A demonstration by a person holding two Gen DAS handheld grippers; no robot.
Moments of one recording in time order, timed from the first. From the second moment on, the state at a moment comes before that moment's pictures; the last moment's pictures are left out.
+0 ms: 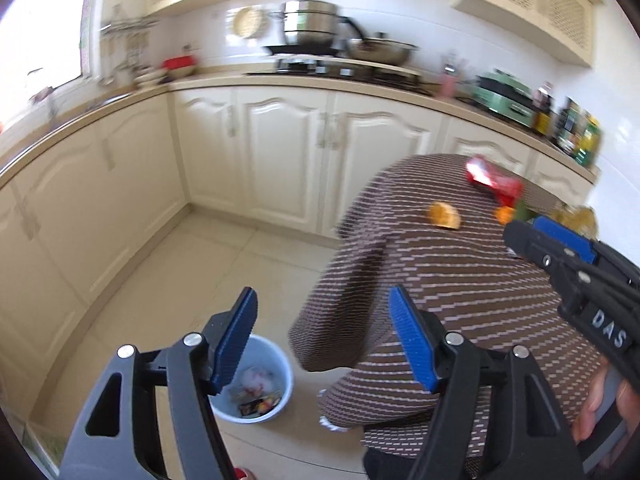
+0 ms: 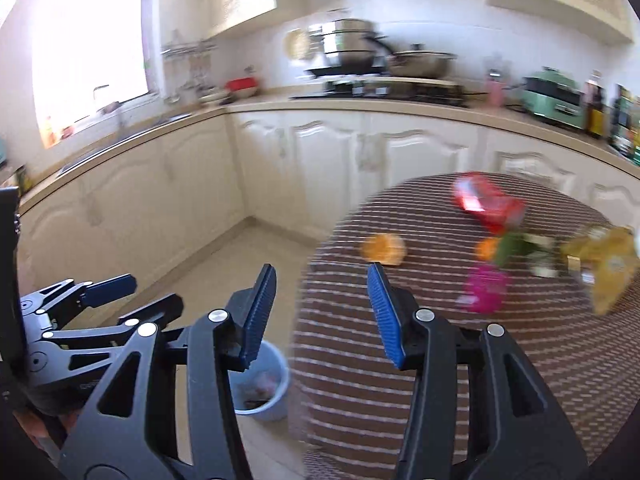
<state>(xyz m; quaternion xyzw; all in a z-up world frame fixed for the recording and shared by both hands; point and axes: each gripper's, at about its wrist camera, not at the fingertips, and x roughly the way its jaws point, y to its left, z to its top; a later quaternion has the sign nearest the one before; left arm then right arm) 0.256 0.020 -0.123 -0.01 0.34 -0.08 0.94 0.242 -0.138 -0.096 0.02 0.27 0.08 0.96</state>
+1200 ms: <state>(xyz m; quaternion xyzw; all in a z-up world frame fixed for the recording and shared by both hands) 0.370 -0.118 -0.147 0.03 0.39 -0.15 0.91 0.294 -0.255 -0.125 0.09 0.32 0.01 0.94</state>
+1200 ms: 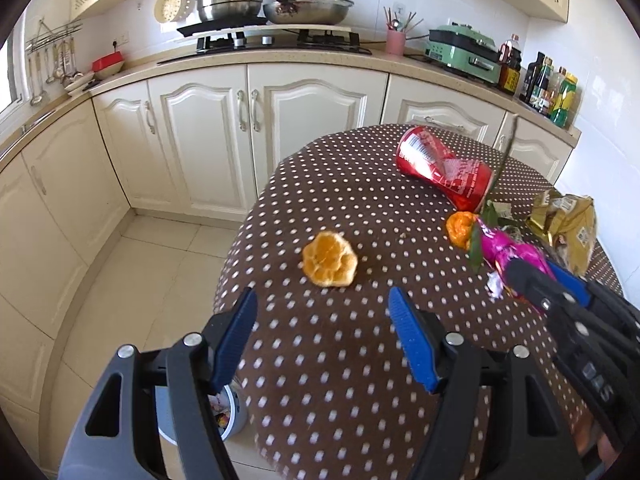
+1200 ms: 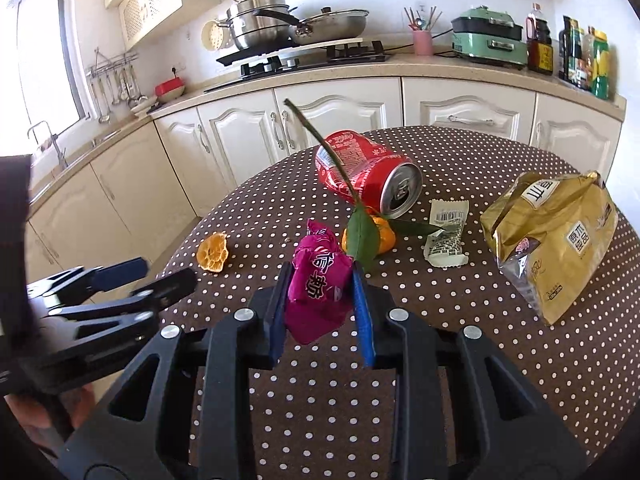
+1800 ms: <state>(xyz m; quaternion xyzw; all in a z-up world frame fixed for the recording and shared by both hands) 0.403 -0.146 -0.166 0.07 0.42 -0.16 0.89 0.308 -0.264 -0.129 0.11 0.33 0.02 0.94</state>
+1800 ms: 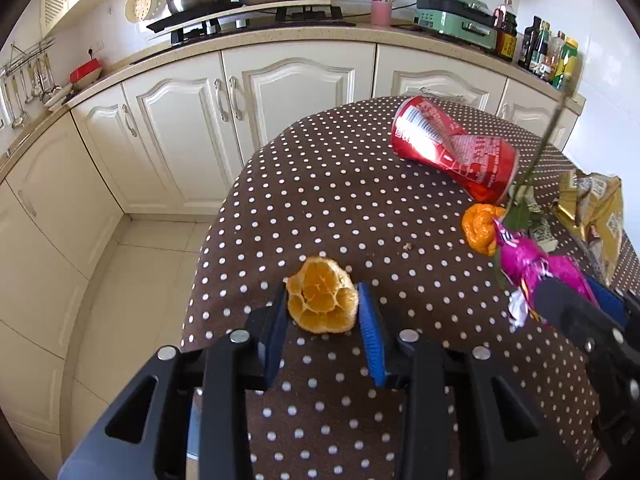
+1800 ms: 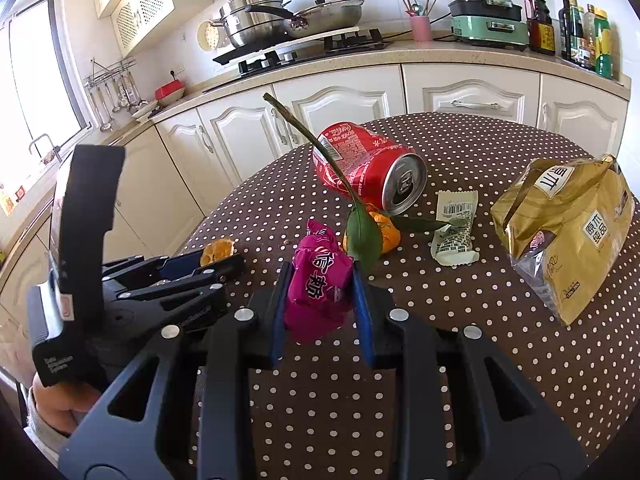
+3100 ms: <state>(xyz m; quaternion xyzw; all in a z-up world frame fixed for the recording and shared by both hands) 0.322 0.188 -0.283 -0.10 0.49 0.00 0.87 0.338 0.071 -0.243 -0.01 0.44 0.23 0.87</state>
